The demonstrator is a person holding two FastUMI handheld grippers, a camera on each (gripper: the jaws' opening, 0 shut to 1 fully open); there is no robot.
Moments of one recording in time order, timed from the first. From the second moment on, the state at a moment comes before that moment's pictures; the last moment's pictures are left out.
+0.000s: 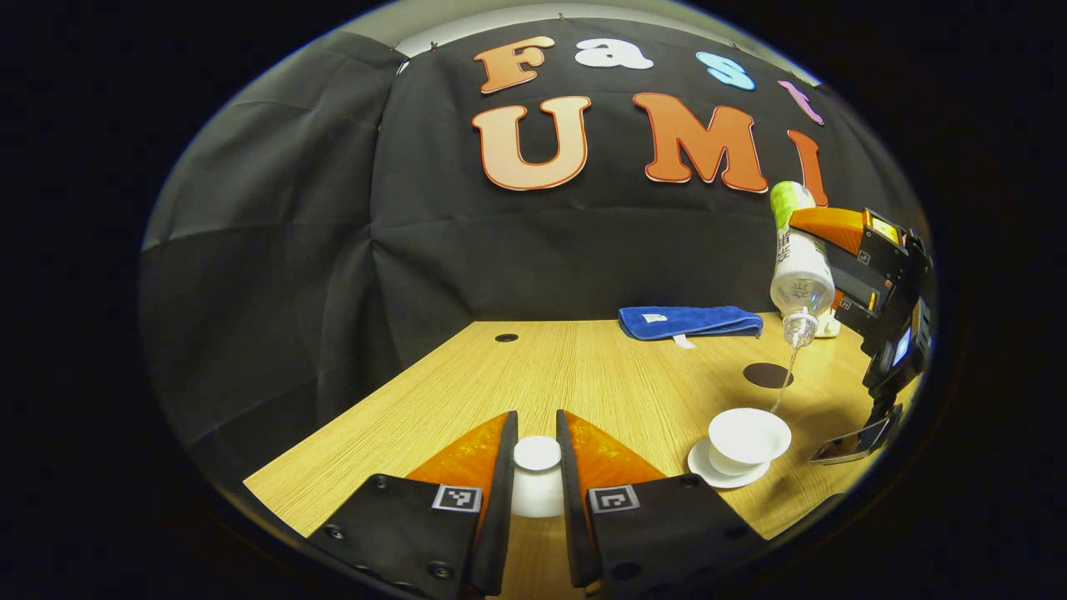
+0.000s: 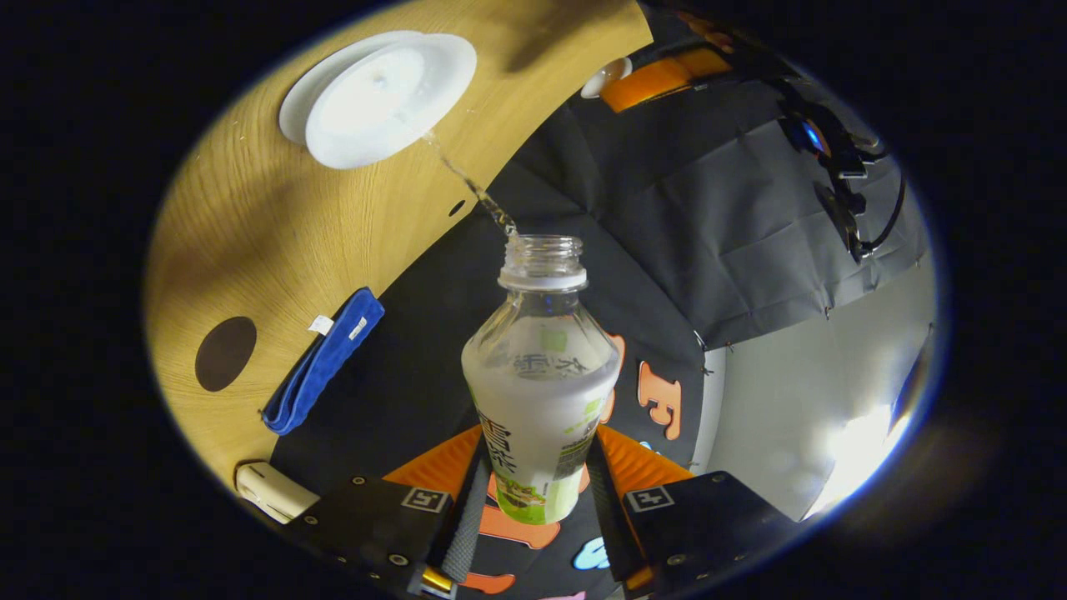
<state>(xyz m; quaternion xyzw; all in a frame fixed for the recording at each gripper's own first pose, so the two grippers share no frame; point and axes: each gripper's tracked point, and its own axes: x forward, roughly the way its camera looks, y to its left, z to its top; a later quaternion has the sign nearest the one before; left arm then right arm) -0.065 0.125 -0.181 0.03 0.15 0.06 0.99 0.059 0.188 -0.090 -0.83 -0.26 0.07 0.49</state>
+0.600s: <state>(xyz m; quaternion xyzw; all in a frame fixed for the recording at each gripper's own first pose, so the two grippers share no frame) -0.064 0.112 -0.168 0.03 0.13 0.05 0.99 0.044 0.184 -0.128 -0.76 -0.17 0.14 0.62</state>
